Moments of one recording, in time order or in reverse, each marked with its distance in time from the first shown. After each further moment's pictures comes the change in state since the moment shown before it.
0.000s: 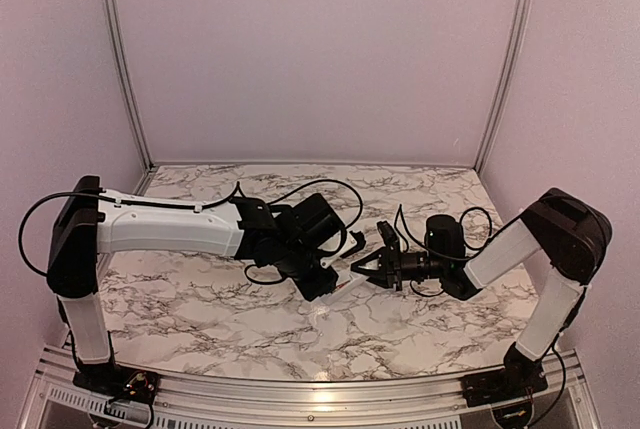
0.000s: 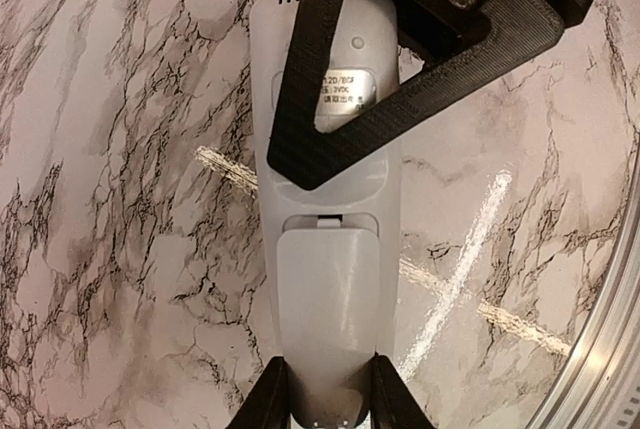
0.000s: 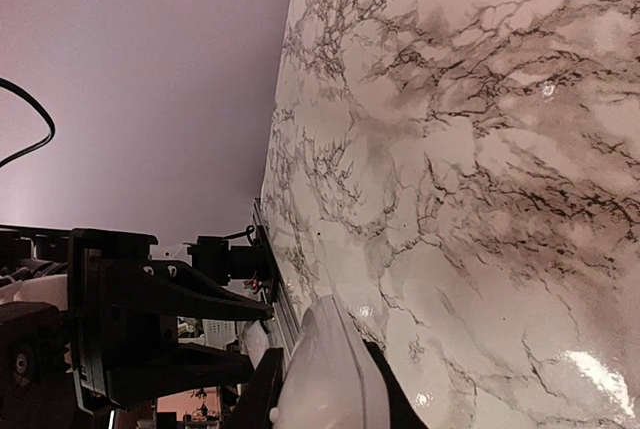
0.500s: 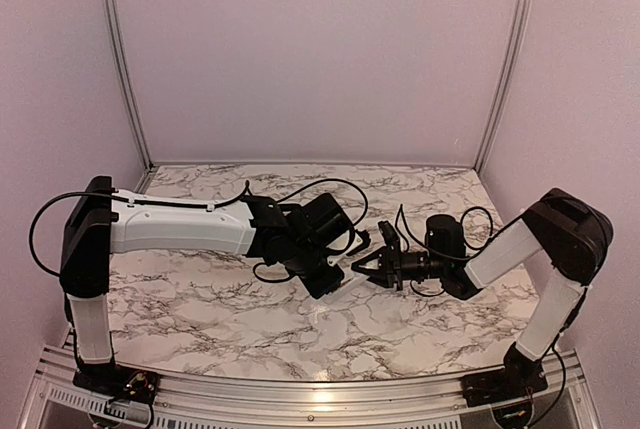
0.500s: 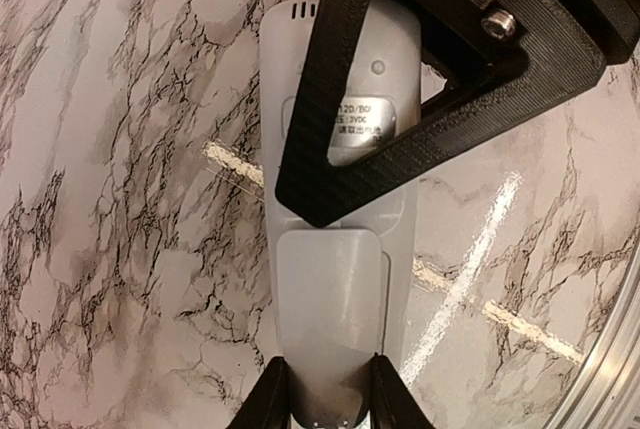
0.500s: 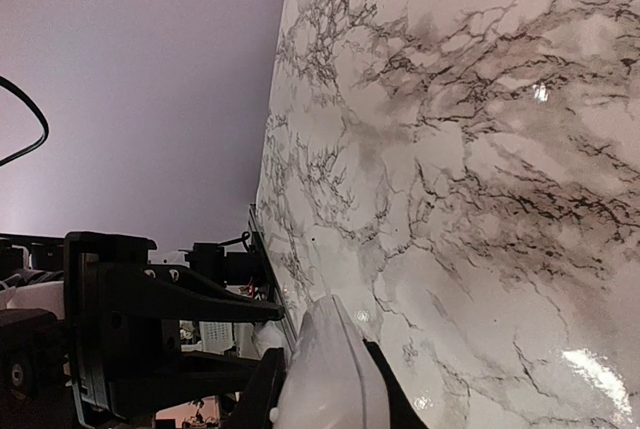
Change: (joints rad) left arm 0.000 0.069 0.078 -0.033 -0.031 -0.010; right arm 0.005 -0.007 0.000 -0.016 0.019 -0.001
